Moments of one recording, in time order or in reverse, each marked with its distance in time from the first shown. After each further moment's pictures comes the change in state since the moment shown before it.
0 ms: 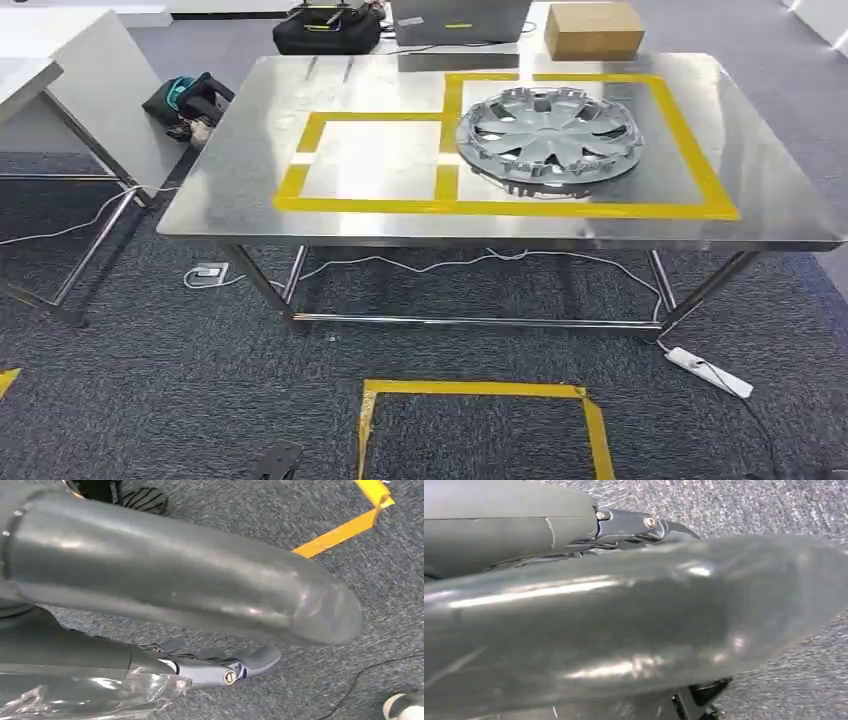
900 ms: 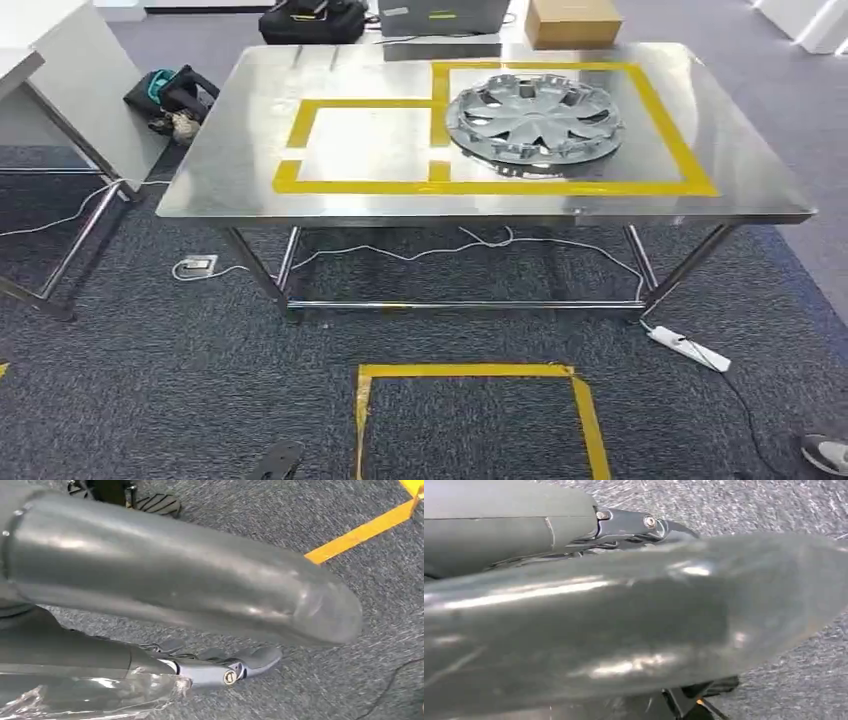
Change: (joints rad) left arm -0.007 -0.003 -0.018 0.000 -0.009 0.019 0.010; right arm -0.003 0.006 0.014 0.013 0.006 0.019 0.000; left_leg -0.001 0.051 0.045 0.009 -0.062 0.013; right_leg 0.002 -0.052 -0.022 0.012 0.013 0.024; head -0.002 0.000
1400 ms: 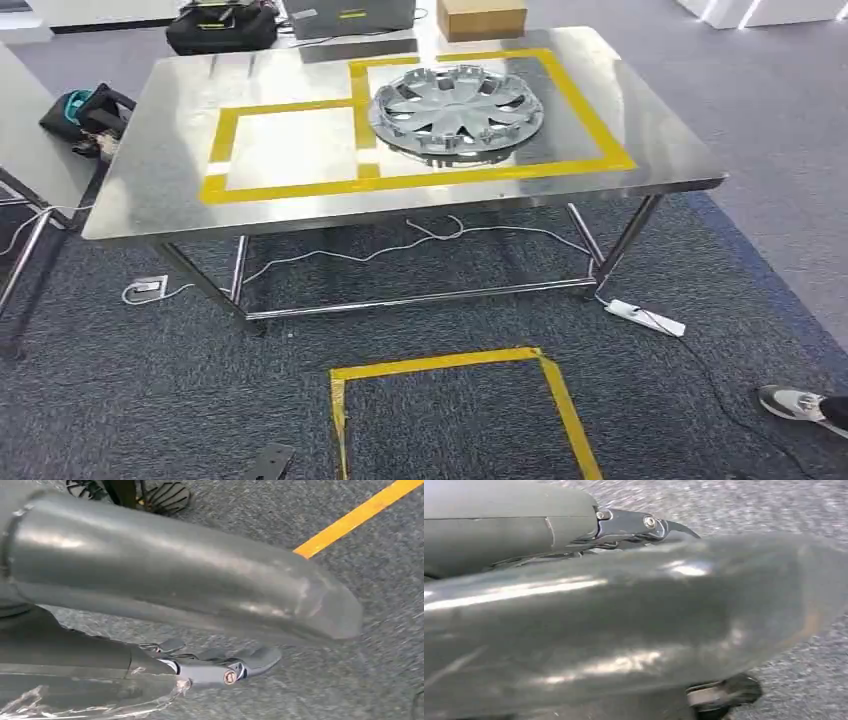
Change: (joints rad) left arm 0.008 -0.004 0.013 0.000 0.072 0.071 0.035; right arm 0.000 0.004 0.000 0.002 0.017 -0.003 0.011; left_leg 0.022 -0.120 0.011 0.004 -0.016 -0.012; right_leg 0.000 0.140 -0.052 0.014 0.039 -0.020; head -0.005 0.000
